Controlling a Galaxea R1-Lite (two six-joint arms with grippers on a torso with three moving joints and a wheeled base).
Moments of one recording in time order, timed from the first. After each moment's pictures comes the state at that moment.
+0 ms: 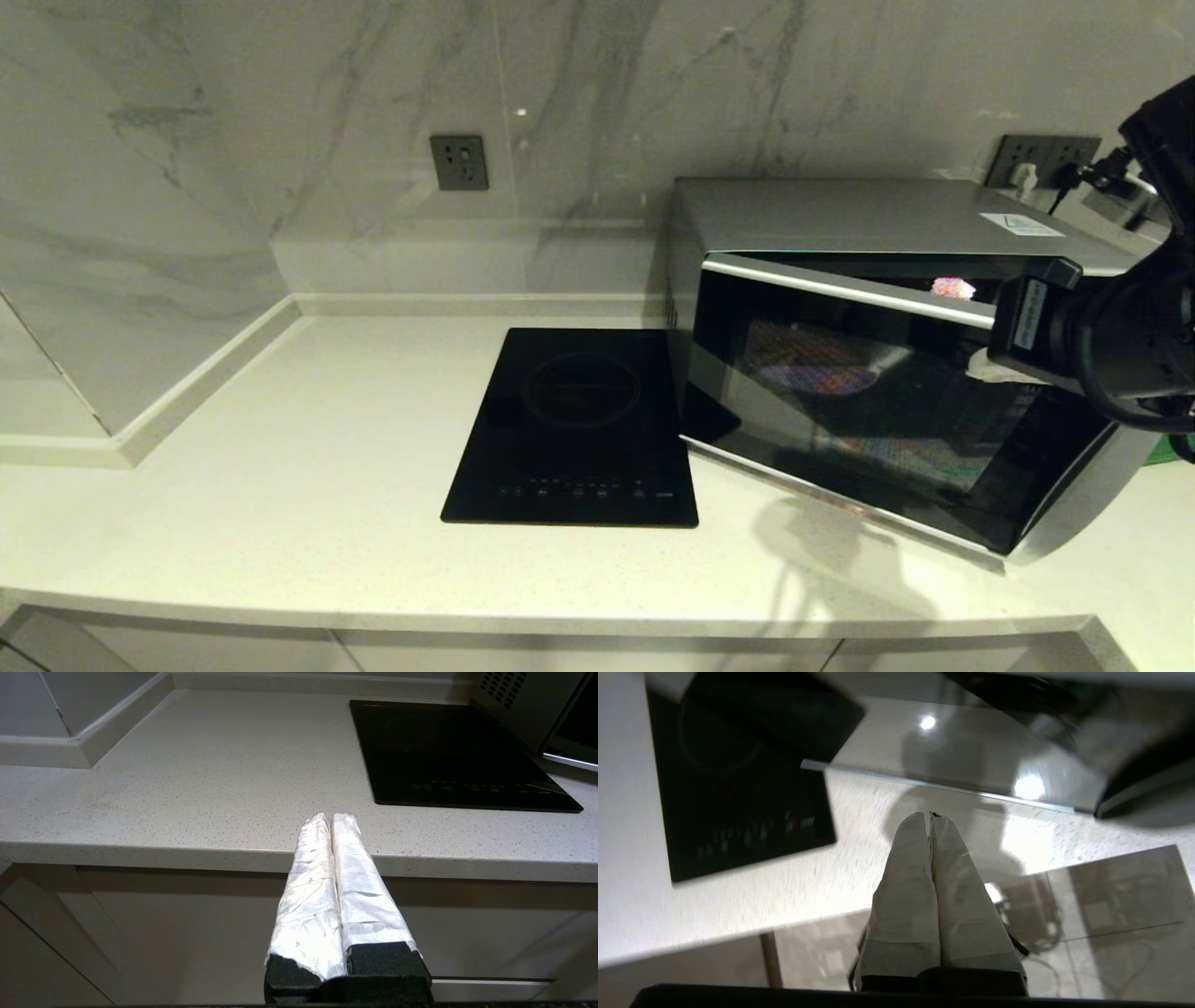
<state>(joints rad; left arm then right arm) 0.00 0.00 0.00 -0.01 0.01 -0.05 0.42 1.50 -1.46 0.71 -0.34 0.70</state>
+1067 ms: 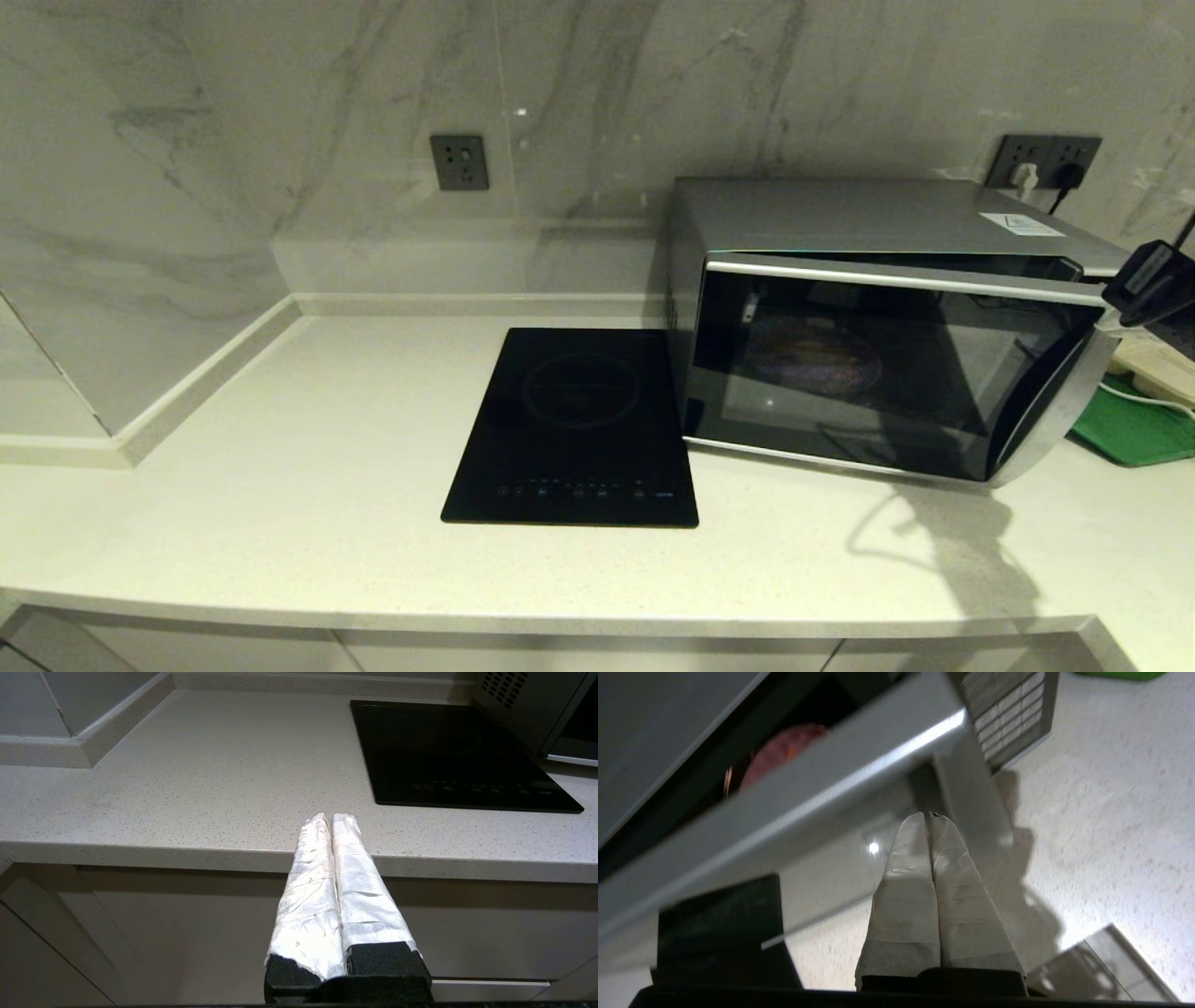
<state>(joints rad) 0.00 0.00 0.00 -0.01 0.01 -0.05 -0.11 1.55 -1.36 0.37 -0.18 0.65</state>
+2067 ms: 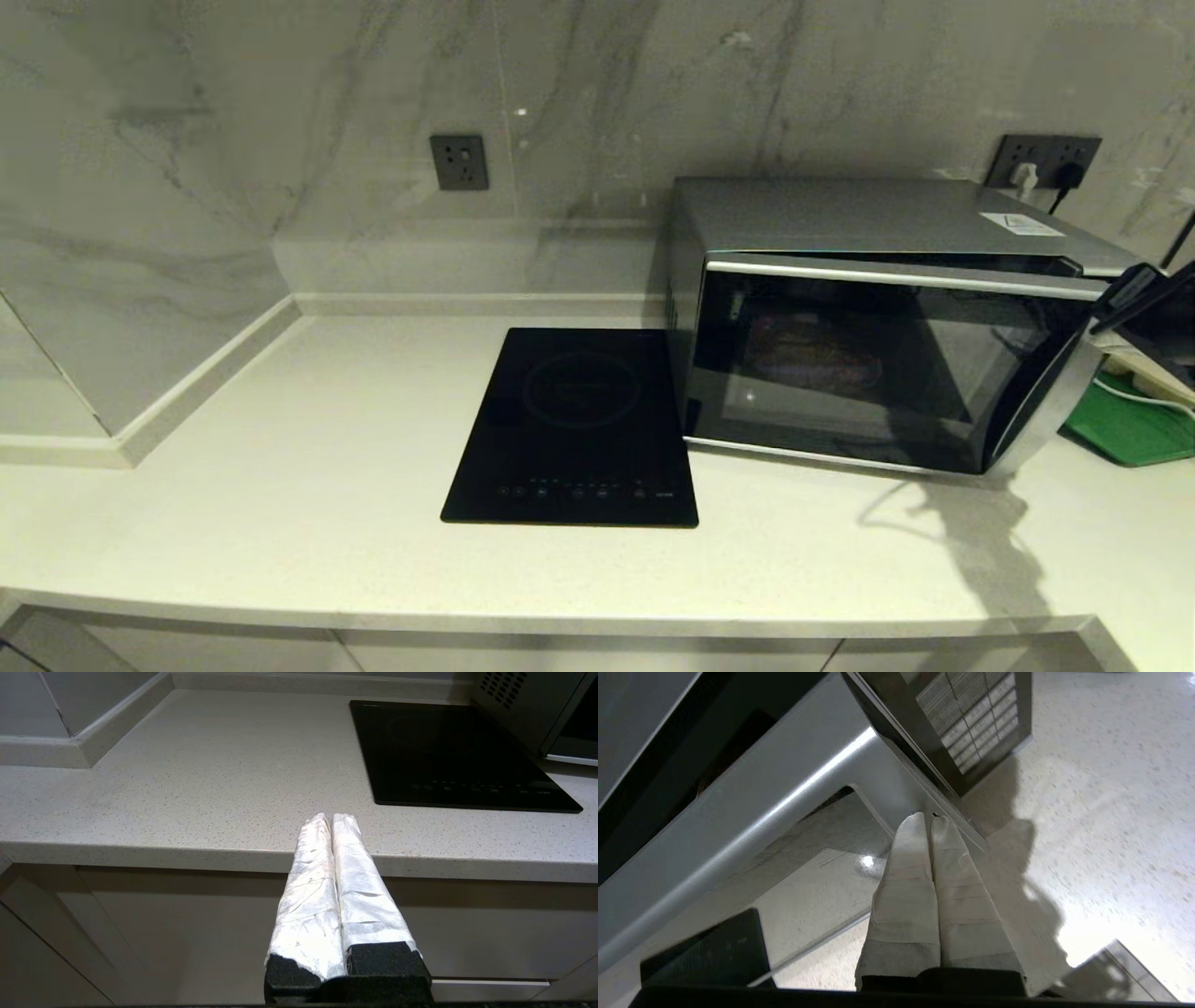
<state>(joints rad) 0.00 0.00 0.00 -0.01 0.01 -0.05 -0.17 1.64 -1.33 0.28 -0.18 0.69</state>
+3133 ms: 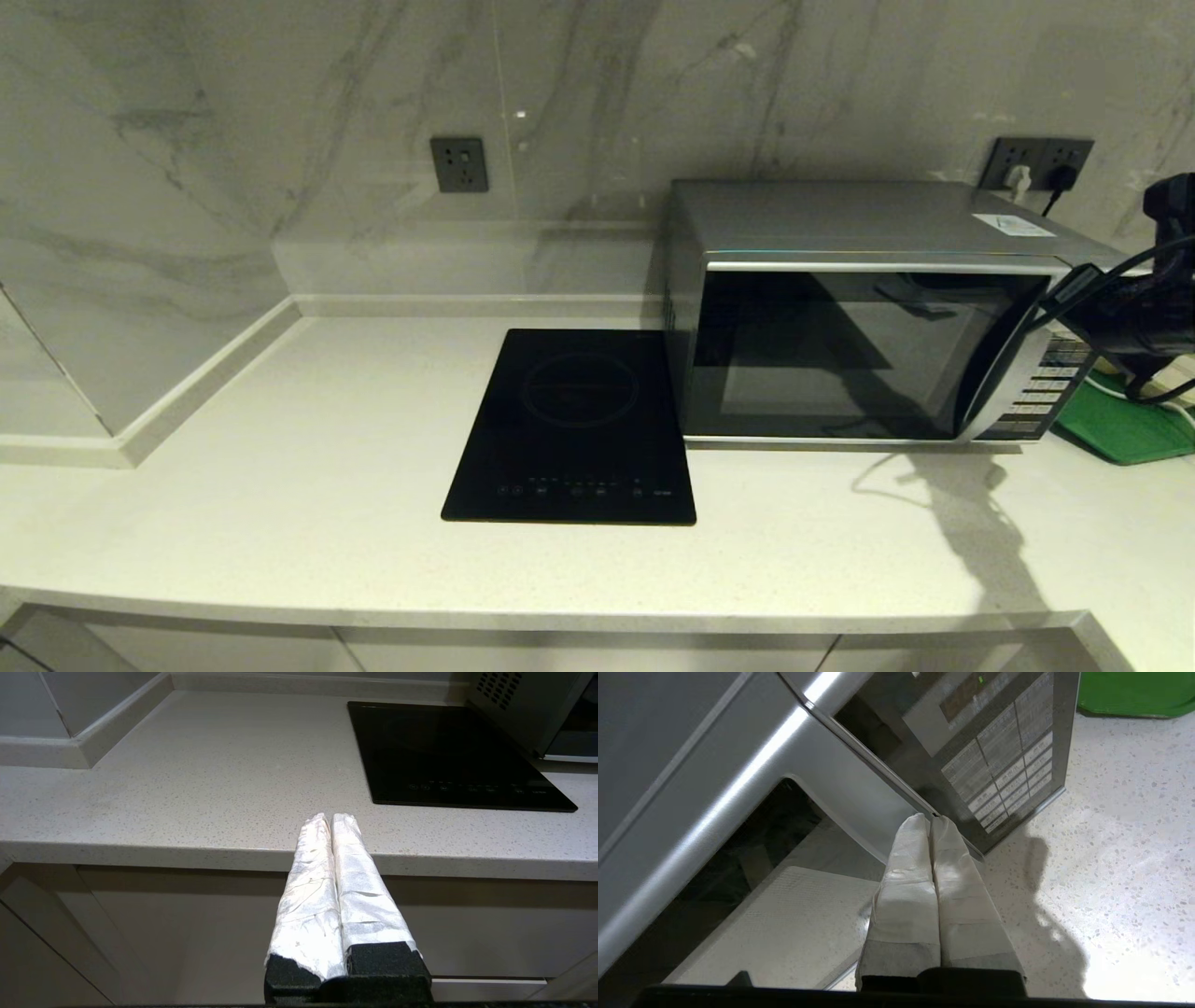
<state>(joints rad) 0.00 0.00 0.00 -0.01 0.01 -0.05 -0.17 1.82 -1.35 0.02 -0.17 0.68</state>
